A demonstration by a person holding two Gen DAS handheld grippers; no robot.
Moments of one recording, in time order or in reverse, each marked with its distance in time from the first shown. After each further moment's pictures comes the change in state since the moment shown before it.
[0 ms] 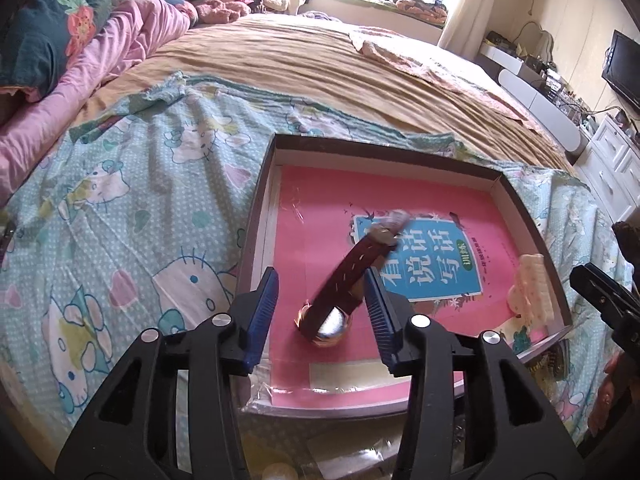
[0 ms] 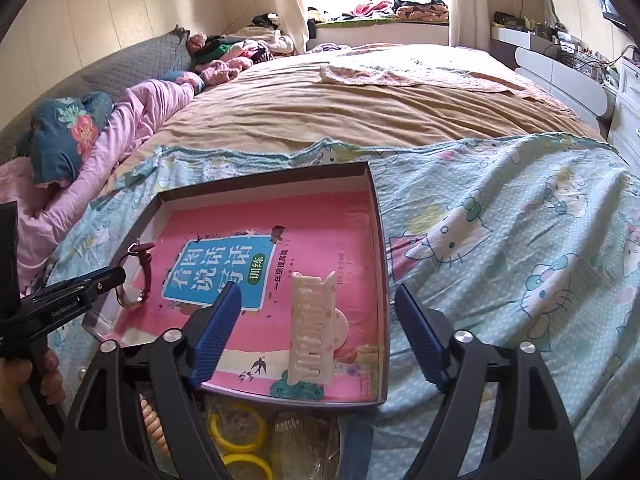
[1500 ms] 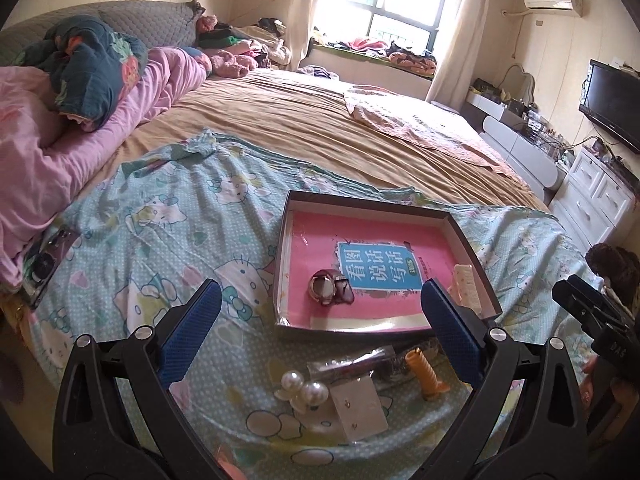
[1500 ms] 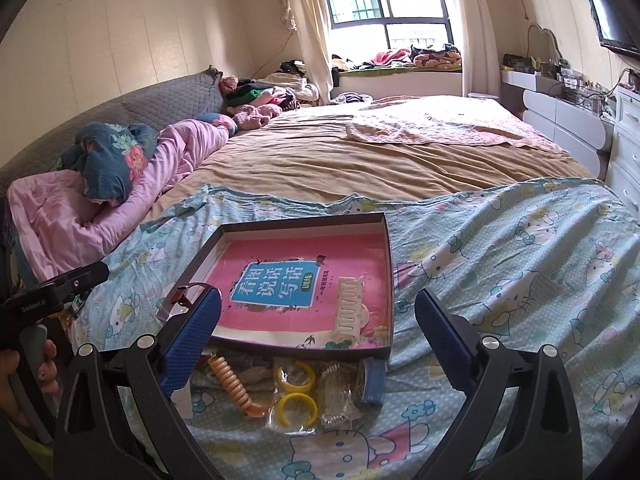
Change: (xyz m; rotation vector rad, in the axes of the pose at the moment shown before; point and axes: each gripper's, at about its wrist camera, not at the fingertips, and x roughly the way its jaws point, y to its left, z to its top) left arm -0.132 -0.001 -0.033 -0.017 -0.190 -0.017; right arm -0.117 0.027 -0.024 -0.049 -0.174 0.068
